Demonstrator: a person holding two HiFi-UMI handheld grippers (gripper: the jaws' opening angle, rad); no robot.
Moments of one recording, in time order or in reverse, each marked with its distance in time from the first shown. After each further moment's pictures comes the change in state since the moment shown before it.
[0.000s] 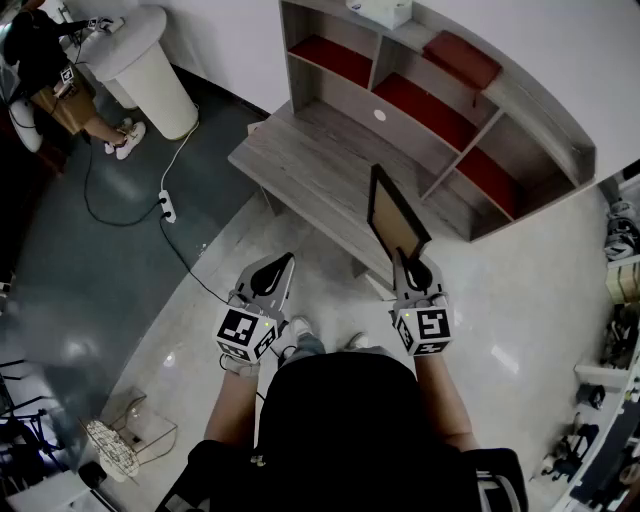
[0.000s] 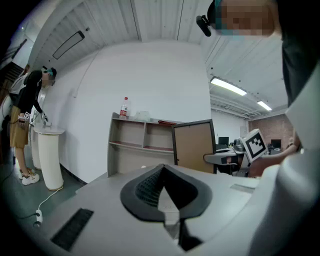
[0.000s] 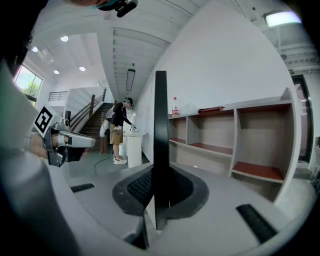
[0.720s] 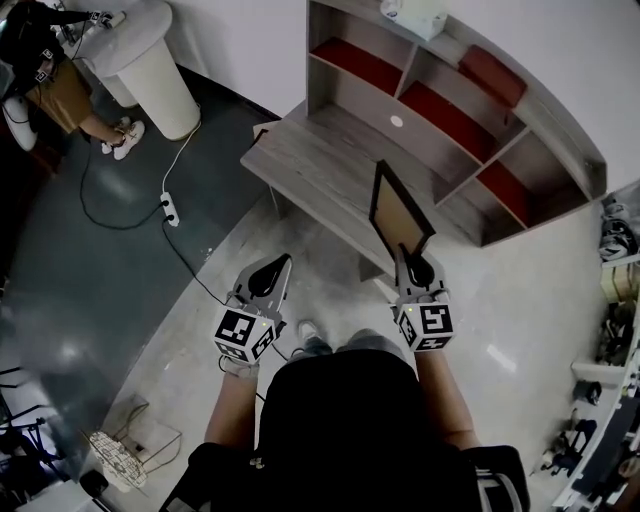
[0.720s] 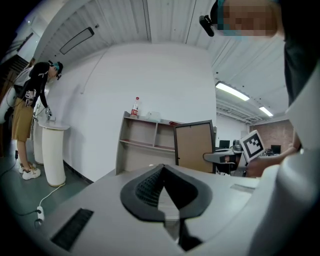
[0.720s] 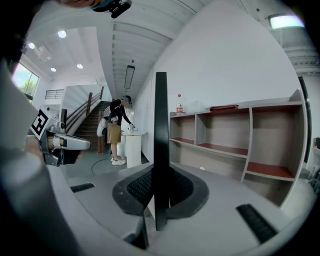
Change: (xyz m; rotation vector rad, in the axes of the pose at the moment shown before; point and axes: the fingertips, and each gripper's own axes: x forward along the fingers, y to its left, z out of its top) left arm -0.041 0.082 -0.007 -0.046 -0.006 0.000; right arm 0.054 0.060 0.012 0.006 0.010 -0.027
